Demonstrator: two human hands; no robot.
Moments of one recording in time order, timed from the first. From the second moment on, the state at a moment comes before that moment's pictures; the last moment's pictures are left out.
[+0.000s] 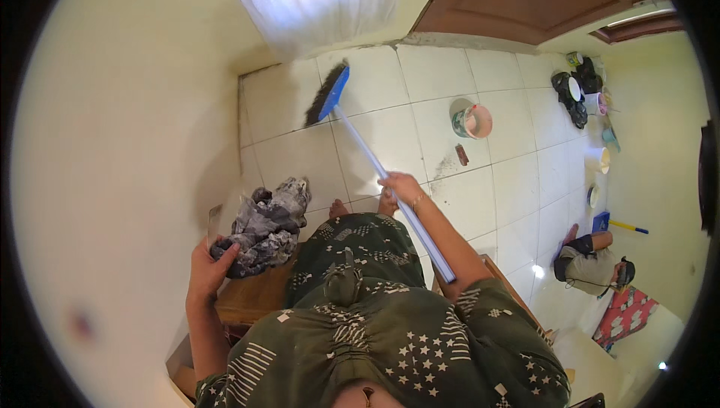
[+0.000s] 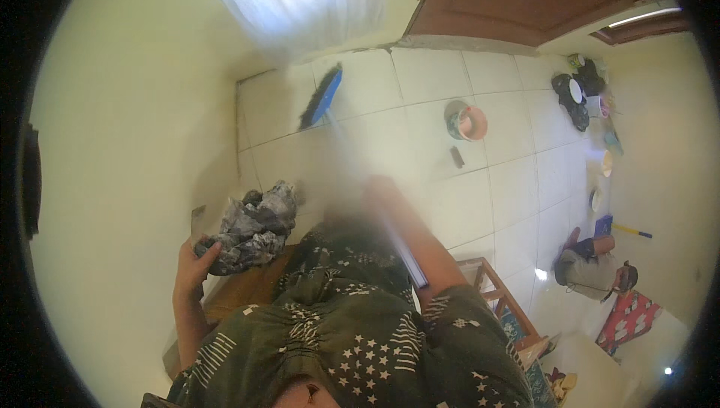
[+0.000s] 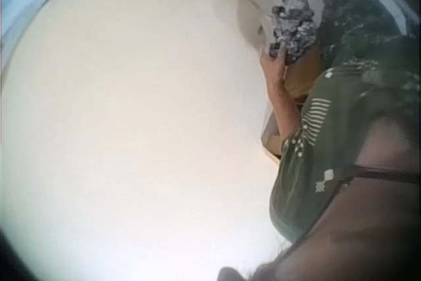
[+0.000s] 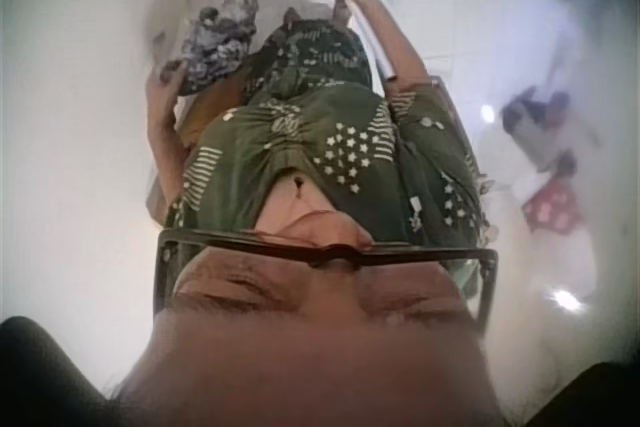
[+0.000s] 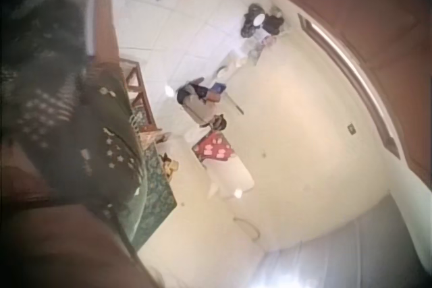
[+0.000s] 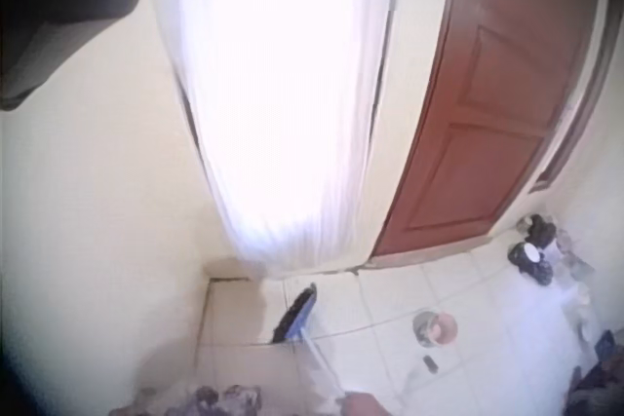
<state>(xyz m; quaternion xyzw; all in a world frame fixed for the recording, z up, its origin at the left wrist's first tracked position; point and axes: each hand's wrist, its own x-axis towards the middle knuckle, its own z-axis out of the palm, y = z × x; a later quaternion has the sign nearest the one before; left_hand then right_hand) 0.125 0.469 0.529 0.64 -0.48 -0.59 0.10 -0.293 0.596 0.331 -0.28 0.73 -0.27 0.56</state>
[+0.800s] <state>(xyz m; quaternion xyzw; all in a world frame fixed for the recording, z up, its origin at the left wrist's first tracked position) 0.111 0.481 0.549 0.67 -0.51 -0.53 0.12 -0.384 0.820 0.576 -0.18 0.85 0.04 0.50</state>
